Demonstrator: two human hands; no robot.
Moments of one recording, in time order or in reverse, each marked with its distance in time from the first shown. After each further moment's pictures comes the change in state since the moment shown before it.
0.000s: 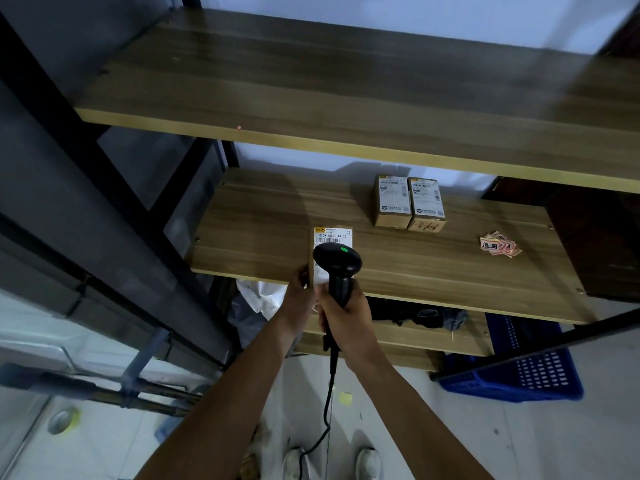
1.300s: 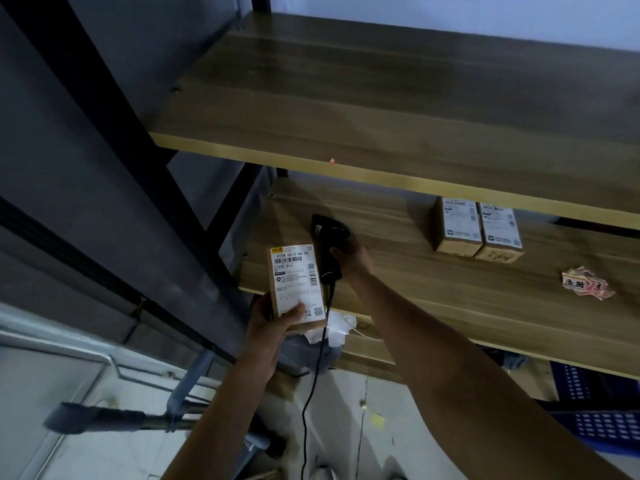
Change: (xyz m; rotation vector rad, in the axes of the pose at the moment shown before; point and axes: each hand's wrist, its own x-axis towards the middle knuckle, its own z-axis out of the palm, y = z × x) left_hand -0.012 0.014 -0.138 -0.323 0.194 -0.027; right_hand 0.246 0.054 0.117 -0.535 -0.032 0.151
